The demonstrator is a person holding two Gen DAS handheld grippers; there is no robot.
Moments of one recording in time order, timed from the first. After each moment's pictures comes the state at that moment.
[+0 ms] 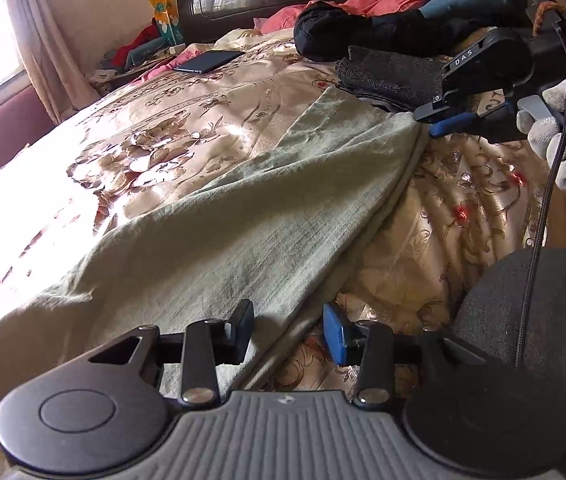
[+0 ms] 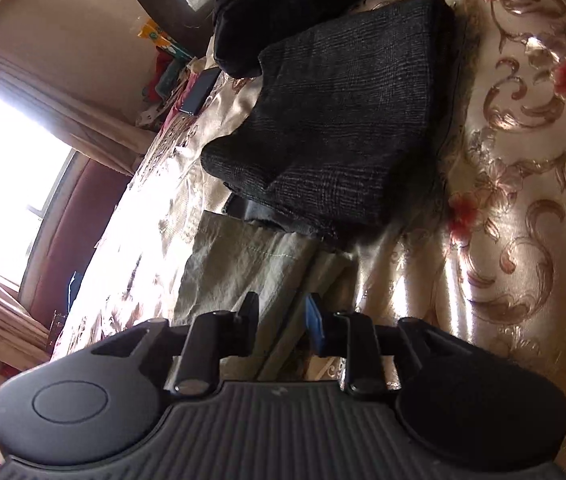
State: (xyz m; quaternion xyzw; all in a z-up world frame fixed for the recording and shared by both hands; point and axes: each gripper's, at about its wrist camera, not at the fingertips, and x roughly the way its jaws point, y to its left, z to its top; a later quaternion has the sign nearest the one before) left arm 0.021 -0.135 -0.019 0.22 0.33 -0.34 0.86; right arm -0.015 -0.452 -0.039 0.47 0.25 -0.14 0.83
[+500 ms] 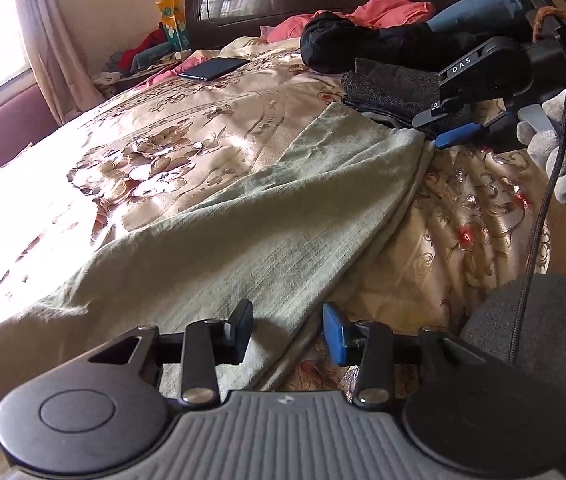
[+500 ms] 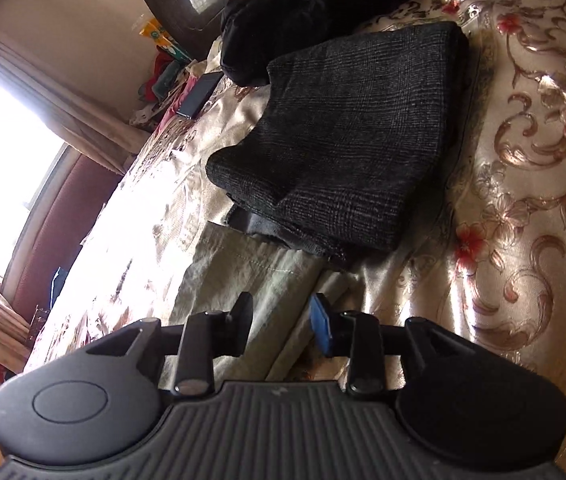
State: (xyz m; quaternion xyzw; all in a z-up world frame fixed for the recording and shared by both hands) left arm 0.027 -0.141 -0.018 0.20 0.32 -0.34 0.86; right arm -0.009 -0.447 -0.023 0.44 0.25 -0.16 0.85
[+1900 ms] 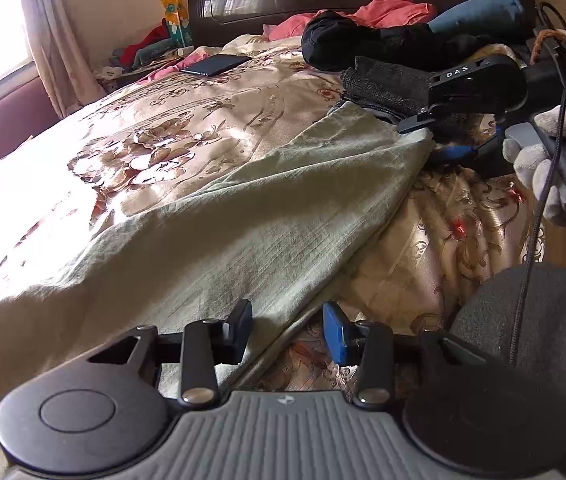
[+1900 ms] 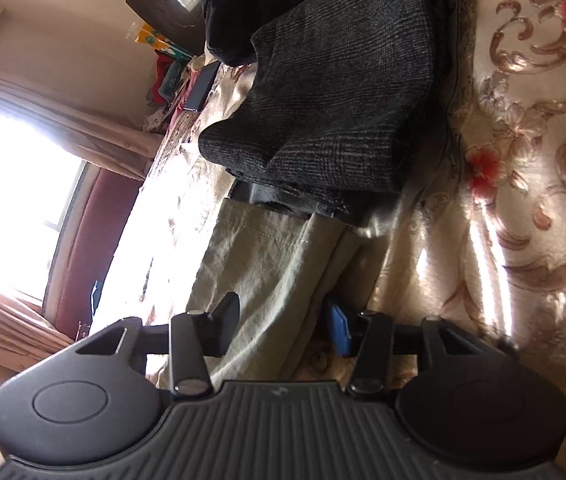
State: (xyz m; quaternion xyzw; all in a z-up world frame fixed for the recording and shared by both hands) left arm 0.018 -0.133 -0.021 0.19 0.32 -0.34 0.86; right arm 0.002 -0.453 -0.062 0.52 0.23 -0.11 0.81
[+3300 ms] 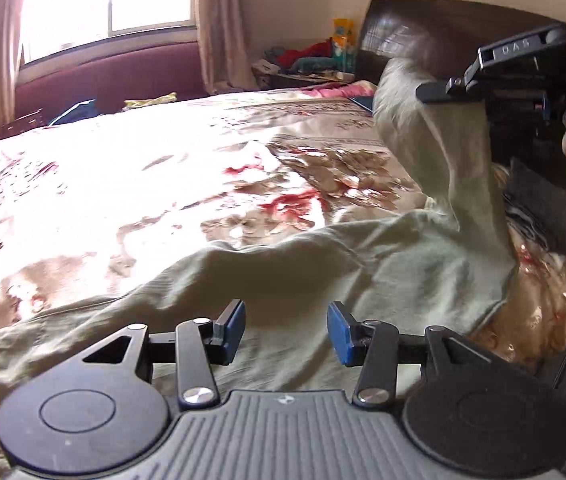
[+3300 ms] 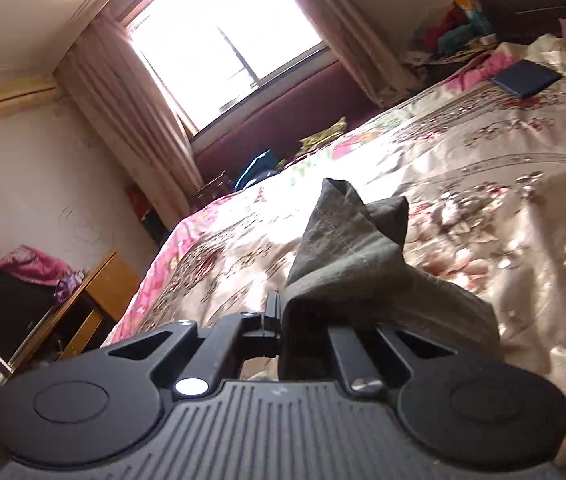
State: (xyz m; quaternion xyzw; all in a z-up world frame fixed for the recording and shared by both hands) left arm 0.031 0.049 0.036 0.02 0.31 -0.16 0.94; right arm 0.097 -0.189 0.092 0.23 0.25 0.21 0.92
